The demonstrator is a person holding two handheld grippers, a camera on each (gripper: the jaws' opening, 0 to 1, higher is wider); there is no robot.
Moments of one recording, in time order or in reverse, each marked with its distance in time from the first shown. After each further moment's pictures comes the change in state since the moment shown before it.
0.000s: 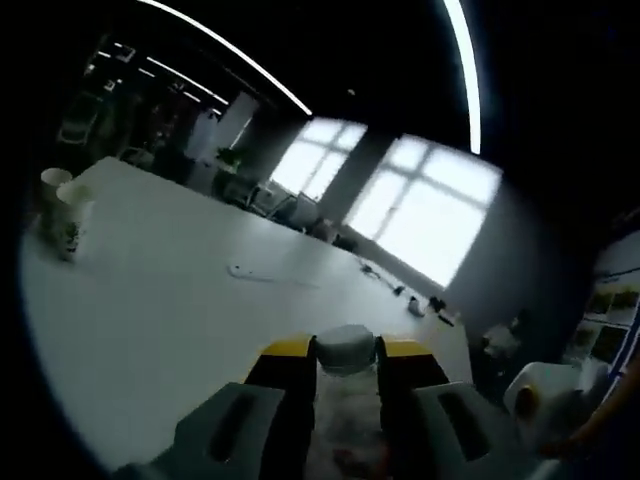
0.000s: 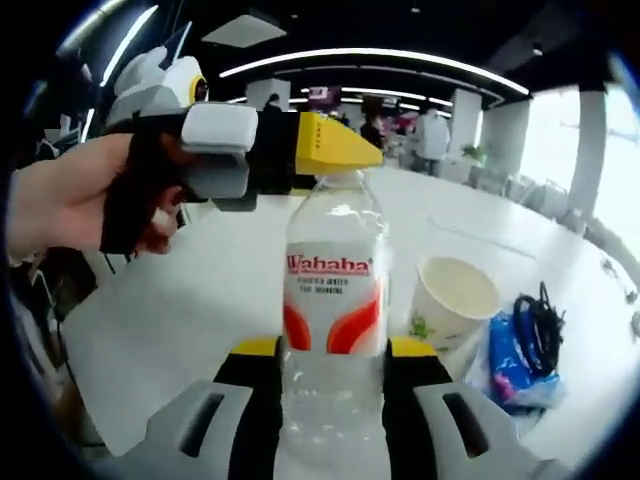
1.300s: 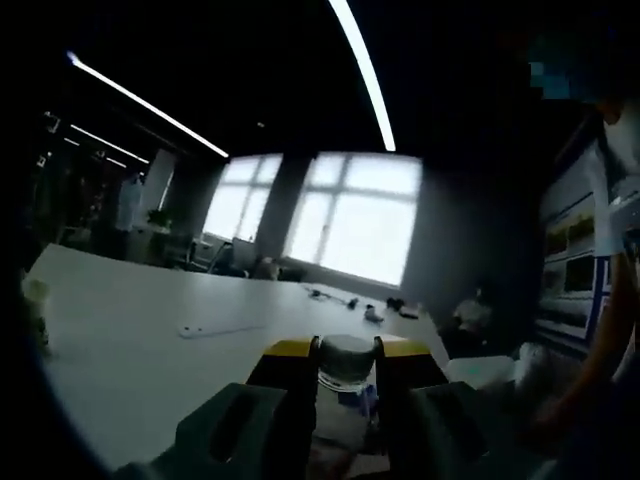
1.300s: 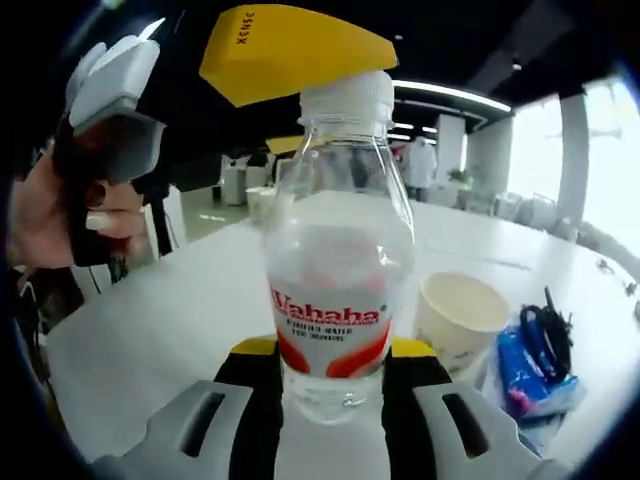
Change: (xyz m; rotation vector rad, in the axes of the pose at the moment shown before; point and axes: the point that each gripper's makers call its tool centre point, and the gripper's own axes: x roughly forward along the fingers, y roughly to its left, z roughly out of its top) left arm -0.016 -0.059 0.005 0.240 -0.098 -0.274; right arm 0.021 -0.007 0.006 0.014 -0.140 -0.052
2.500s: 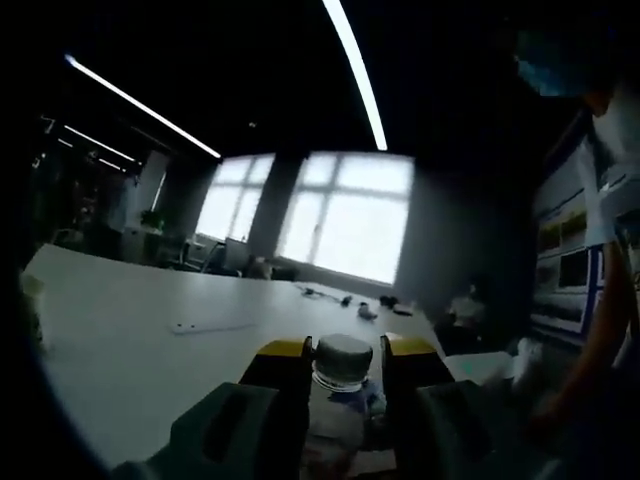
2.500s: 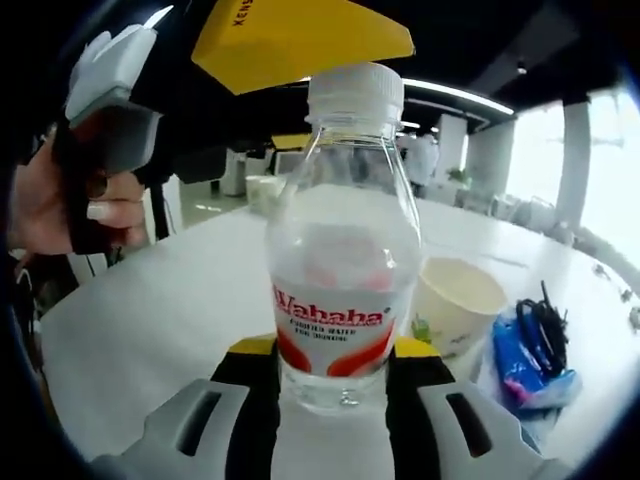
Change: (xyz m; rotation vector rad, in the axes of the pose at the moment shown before) left arm 0.001 -0.003 -0.011 0.025 0.007 -0.019; right arm -0.005 -0.001 -0.013 -0.022 0.024 -0.010
